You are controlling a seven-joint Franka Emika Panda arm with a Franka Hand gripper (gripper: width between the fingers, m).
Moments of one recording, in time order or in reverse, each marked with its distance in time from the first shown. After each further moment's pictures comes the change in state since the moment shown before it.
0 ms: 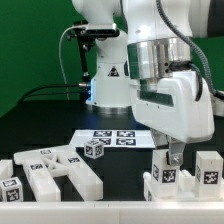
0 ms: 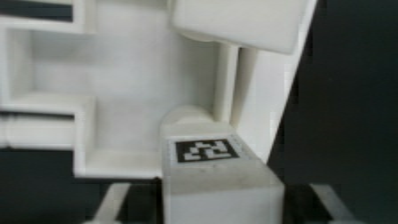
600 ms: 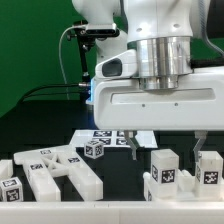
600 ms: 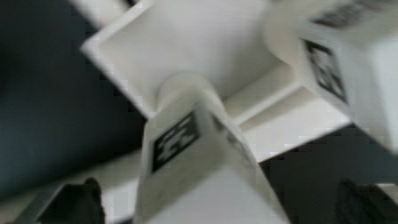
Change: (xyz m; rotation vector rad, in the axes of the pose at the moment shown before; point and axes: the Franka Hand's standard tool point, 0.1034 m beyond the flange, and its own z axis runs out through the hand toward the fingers) arm 0.004 0.002 0.001 -0.016 0.020 -0.676
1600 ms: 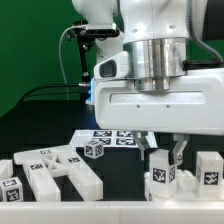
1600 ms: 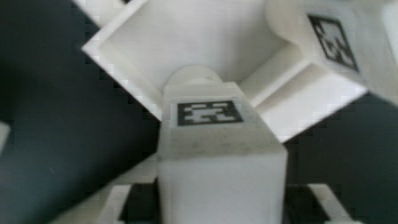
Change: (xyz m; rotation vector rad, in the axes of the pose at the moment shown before) arm 0.004 0.006 0.001 0.000 0.003 0.598
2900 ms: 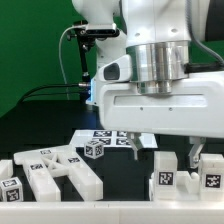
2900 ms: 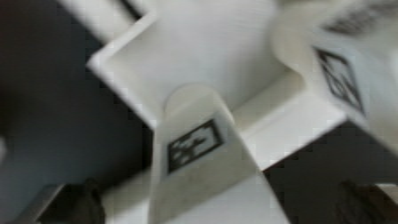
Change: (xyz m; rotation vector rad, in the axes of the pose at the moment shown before) arm -0.008 -0.001 0.003 -0.017 -0.007 -0.557
